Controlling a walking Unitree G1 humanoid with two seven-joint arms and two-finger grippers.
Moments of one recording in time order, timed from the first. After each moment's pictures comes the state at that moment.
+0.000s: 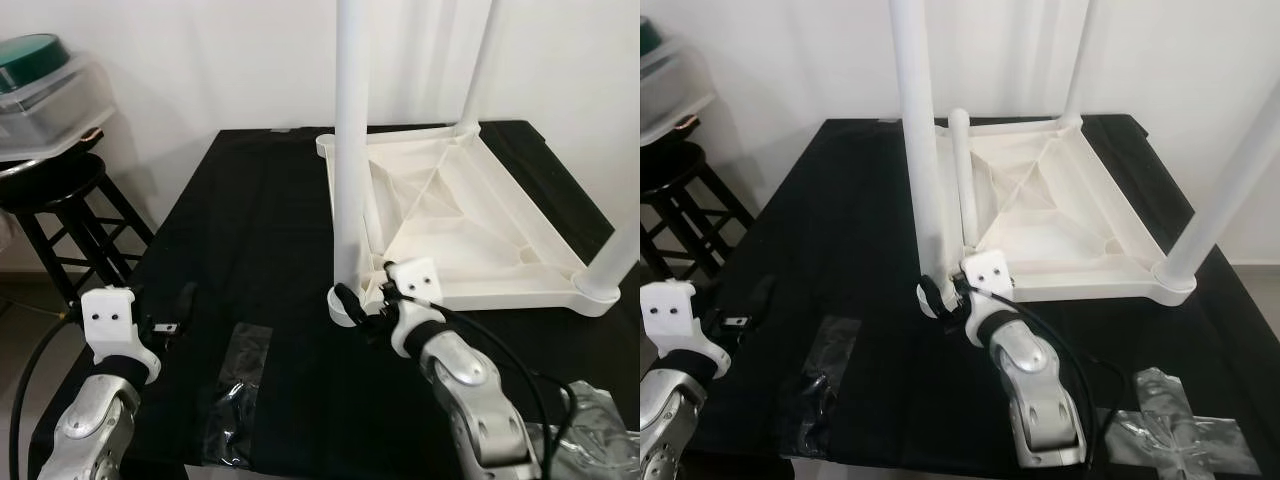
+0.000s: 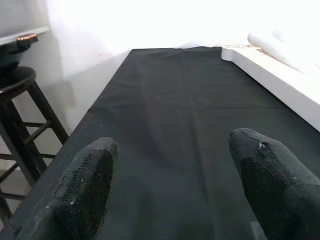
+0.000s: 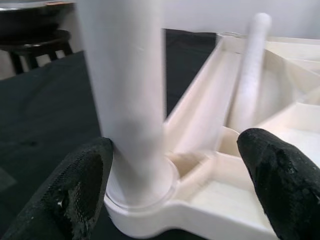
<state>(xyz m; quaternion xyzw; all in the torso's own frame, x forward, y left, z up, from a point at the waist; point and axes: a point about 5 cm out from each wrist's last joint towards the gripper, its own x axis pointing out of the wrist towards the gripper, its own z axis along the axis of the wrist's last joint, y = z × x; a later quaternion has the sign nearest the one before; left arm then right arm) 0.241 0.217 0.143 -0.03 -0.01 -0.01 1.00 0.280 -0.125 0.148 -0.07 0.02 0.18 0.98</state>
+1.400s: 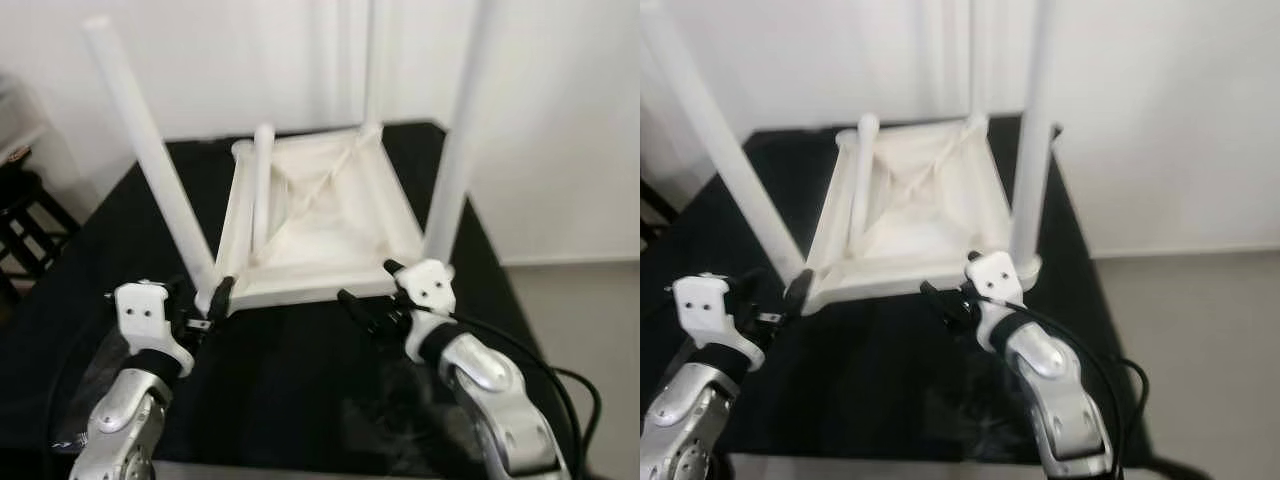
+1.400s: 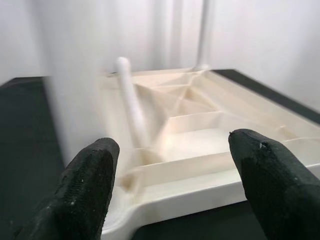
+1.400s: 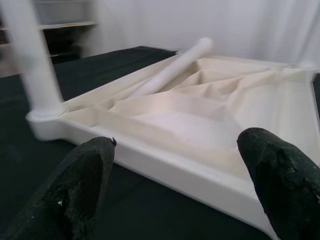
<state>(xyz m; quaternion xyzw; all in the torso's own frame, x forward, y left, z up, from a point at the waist) 0.244 0.191 0.144 -0.07 -0.03 -0.06 1.00 0.269 -0.117 0.152 -0.05 0.00 0.30 0.95</state>
